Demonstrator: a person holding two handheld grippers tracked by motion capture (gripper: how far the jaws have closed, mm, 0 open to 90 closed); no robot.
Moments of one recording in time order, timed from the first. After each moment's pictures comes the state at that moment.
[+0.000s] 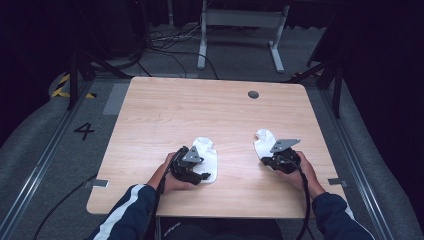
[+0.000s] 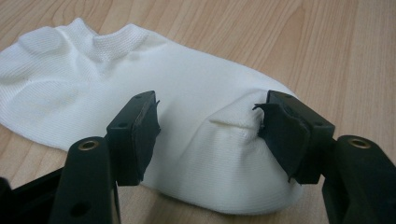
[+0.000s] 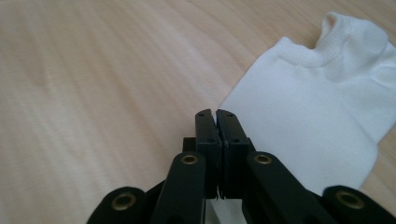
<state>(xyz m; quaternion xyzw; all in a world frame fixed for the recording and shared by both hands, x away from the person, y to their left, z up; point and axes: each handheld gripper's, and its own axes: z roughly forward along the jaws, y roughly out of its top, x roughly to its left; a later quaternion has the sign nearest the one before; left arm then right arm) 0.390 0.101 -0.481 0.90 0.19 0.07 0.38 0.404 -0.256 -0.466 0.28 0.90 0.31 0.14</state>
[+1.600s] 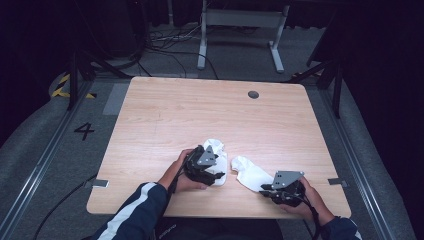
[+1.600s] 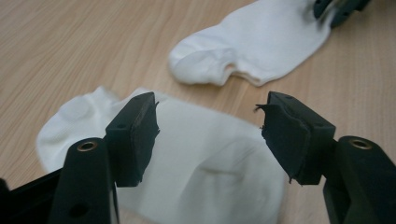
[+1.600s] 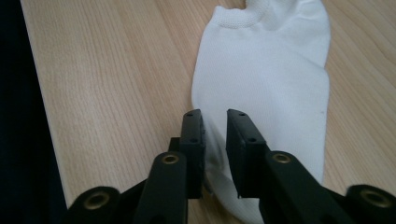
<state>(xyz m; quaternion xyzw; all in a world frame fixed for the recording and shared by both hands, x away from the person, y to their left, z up) 0.372 0.048 -0.450 0.91 0.11 0.11 0.39 0.316 -0.253 -0.466 0.18 0.92 0.32 0.12</state>
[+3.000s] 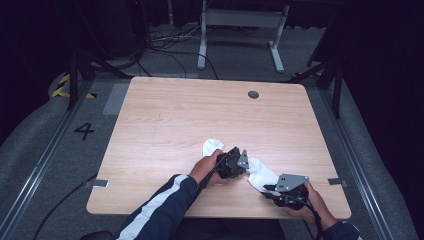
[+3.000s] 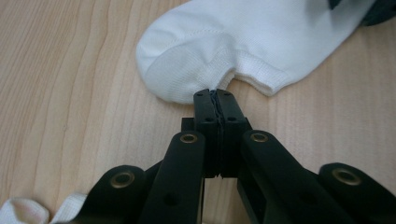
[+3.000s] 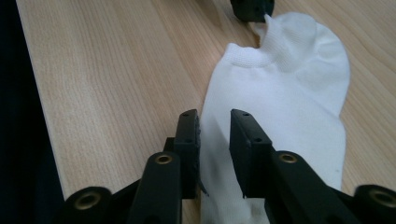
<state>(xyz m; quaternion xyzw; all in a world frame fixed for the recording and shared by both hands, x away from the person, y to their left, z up) 0.394 -0.031 -0.464 0.95 0.05 0.09 0.30 0.309 -0.259 -0.470 0.19 0.91 0.33 0.14</state>
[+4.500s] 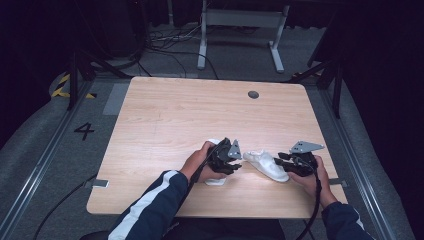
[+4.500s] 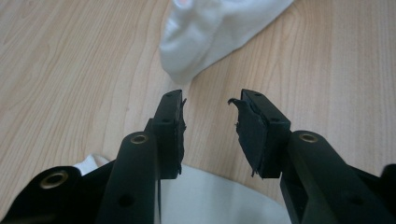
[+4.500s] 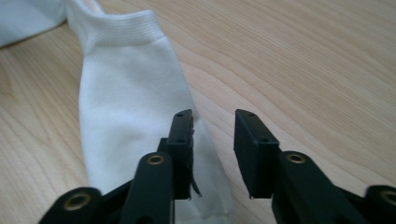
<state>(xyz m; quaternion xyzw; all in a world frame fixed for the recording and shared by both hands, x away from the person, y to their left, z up) 0.396 -0.003 -0.431 0.94 0.08 0.11 0.32 0.389 -0.304 -0.463 0.36 0.84 0.36 0.19</state>
